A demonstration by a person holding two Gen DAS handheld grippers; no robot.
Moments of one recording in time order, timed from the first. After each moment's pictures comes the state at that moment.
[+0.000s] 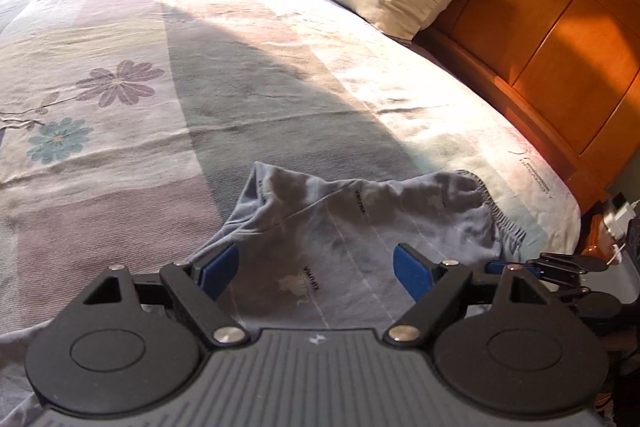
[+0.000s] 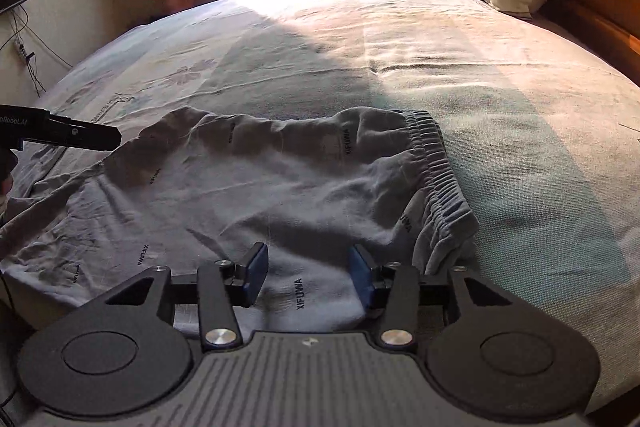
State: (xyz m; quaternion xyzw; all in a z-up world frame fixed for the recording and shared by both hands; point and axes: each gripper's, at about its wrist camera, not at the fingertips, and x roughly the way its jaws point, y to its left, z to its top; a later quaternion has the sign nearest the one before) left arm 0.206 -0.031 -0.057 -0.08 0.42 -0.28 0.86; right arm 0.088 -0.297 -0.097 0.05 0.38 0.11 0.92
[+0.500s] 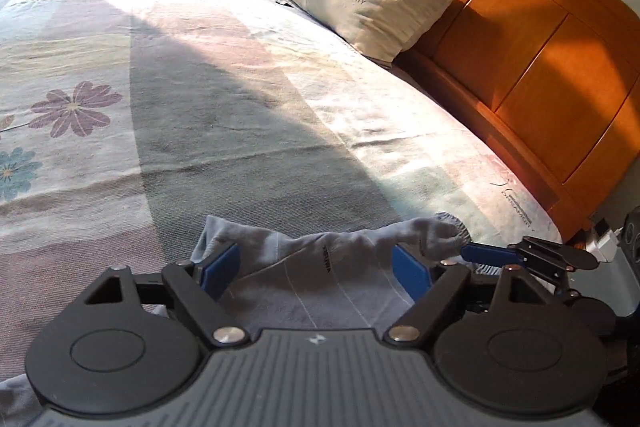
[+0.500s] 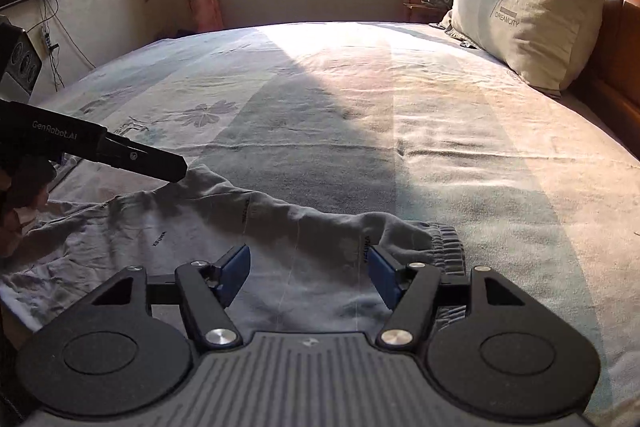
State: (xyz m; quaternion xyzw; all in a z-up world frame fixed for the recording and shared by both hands) left arm 0.244 -0.051 -0.060 -0.11 0.40 -0.29 0.86; right arm 0.135 -0.281 -0.068 -0.01 0.32 0.14 0.94
